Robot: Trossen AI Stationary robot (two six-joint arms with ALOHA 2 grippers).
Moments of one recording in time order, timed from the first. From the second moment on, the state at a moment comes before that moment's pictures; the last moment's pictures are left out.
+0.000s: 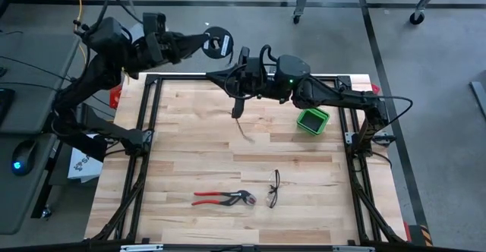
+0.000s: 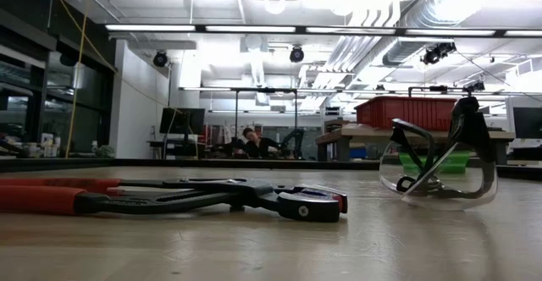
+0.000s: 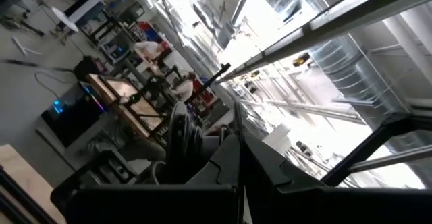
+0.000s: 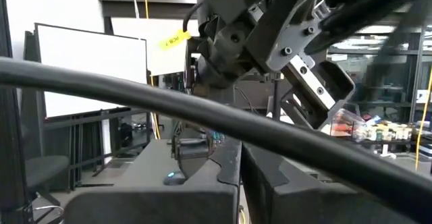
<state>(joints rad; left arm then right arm) 0.22 1.30 1.85 -0.26 0.02 -0.89 -0.05 1.81 1.98 0.09 0.00 -0.03</state>
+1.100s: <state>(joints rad) 0.26 1.22 1.85 -0.39 0.11 -0.39 -0.04 1.71 1.98 -0.21 0.17 -0.10</state>
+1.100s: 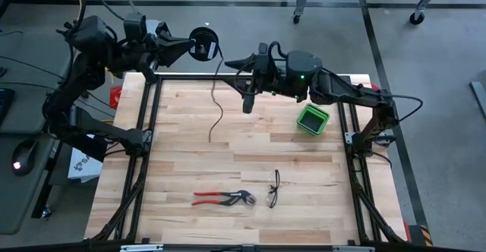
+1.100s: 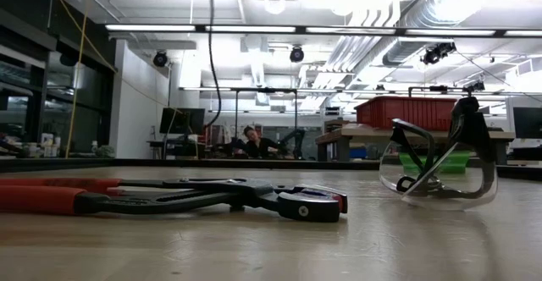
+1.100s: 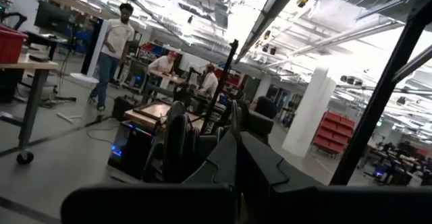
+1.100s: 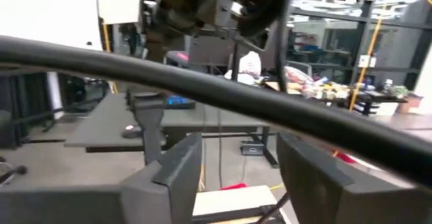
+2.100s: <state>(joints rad) 0.26 1.22 1.85 -0.16 0.14 -0.45 -0.07 1.71 1.98 -0.19 0.24 -0.04</state>
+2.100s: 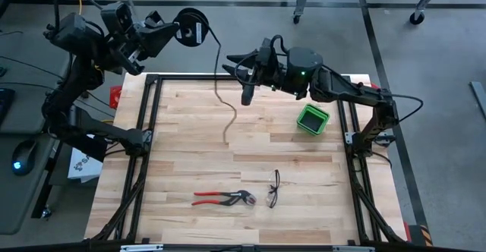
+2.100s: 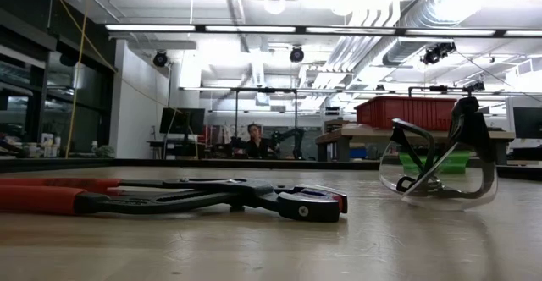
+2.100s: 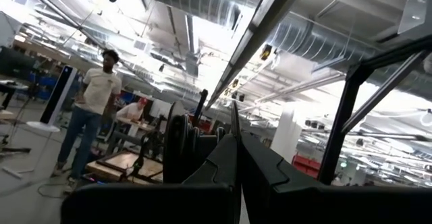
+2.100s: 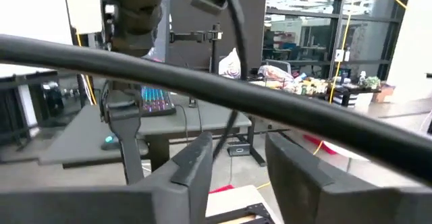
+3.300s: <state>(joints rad) 0.26 1.26 1.85 -0.07 0.14 -0.48 -0.11 1.71 1.98 -0.12 0.11 0.13</state>
